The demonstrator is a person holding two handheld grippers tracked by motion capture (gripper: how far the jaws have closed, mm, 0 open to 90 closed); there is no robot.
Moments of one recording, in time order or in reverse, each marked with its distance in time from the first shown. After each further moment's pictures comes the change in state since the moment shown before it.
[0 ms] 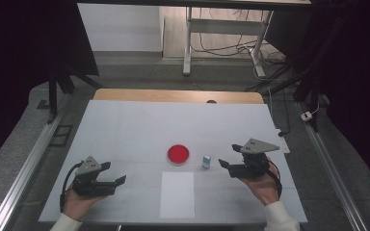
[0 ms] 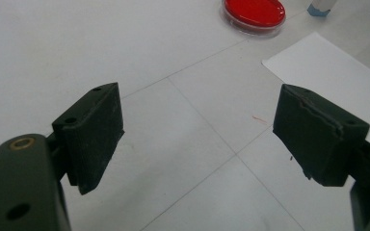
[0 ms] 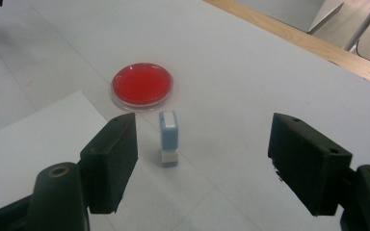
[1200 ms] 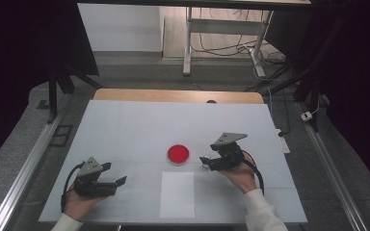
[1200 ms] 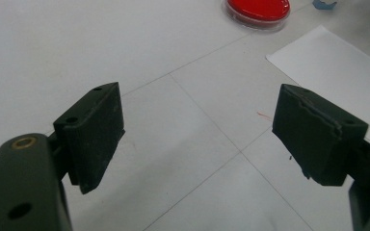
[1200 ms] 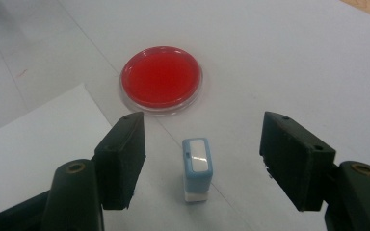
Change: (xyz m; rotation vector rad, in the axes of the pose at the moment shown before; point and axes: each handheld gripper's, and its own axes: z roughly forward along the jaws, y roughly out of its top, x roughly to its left) left arm 0.000 -0.004 0.003 0.007 0.014 0.008; right arm 0.007 0.009 0.071 0.127 0.110 0.008
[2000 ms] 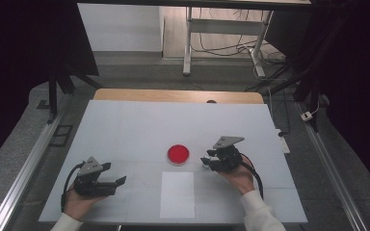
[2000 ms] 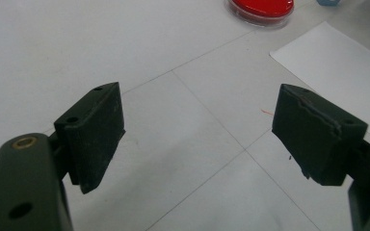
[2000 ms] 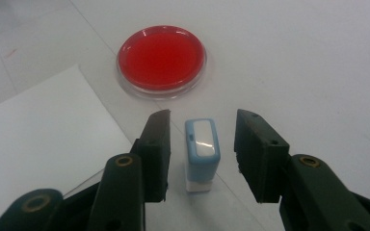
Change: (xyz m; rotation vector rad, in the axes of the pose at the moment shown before) left arm 0.002 -0.001 0.002 0.009 0.003 0.003; right arm 0.001 -0.011 0.010 0.032 -0.001 -0.015
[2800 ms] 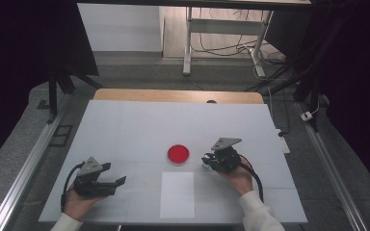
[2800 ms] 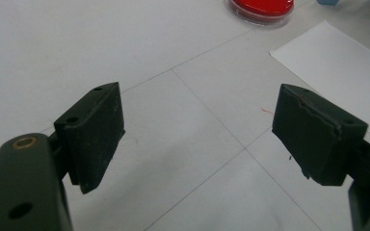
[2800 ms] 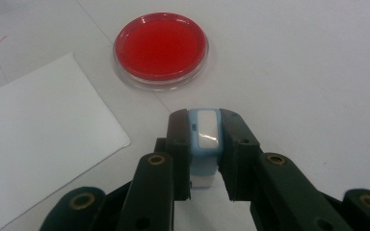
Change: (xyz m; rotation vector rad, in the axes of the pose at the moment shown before) left arm 0.001 -0.001 0.000 -0.002 -0.006 -0.006; right arm 0.002 -0.003 0.006 0.023 -0.007 -0.023
